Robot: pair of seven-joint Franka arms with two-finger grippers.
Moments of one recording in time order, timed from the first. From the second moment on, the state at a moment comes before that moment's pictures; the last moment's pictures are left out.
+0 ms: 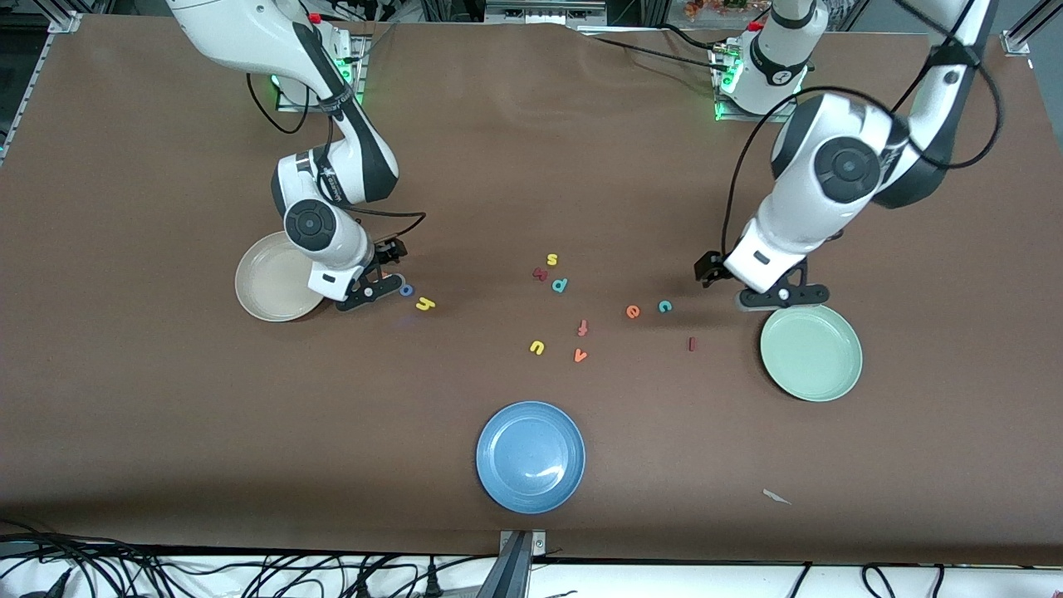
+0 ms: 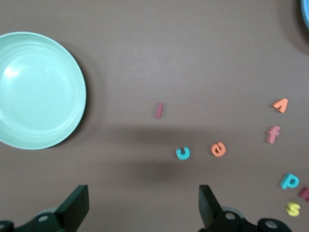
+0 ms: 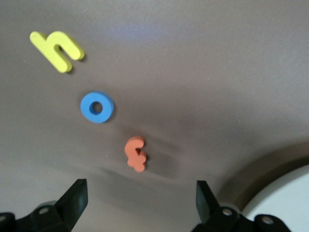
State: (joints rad) left arm -0.02 0.24 -0.32 -1.96 0.07 2.18 -0.46; right arm 0.48 0.44 -0.09 -2.11 0.08 2.38 -0.10
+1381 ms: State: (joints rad) left arm -0.03 0.66 -0.31 -1.80 0.33 2.39 -0.43; right arm 0.49 0.48 -0.08 -2.11 0.12 2.47 -0.10
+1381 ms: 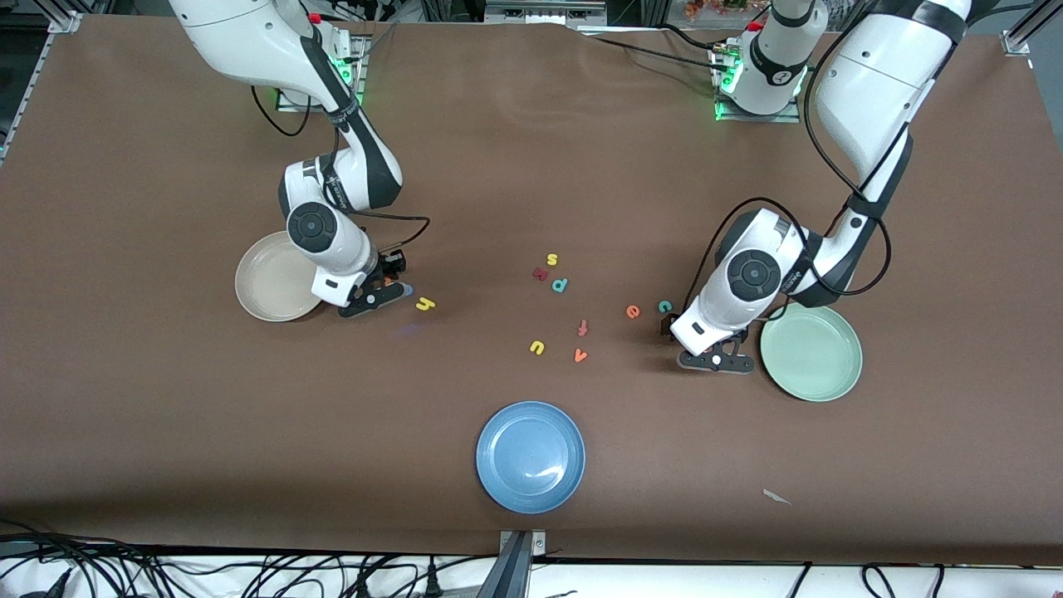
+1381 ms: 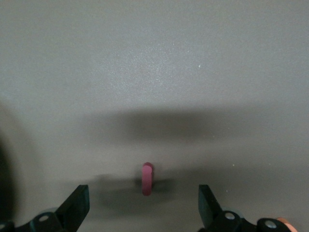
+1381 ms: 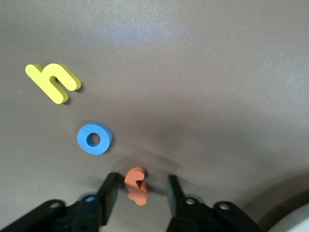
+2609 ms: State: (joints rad) left arm -0.03 0.69 -0.32 -1.80 0.33 2.39 -0.41; right arm 0.48 0.41 -0.22 -1.89 0.14 1.91 -0.17
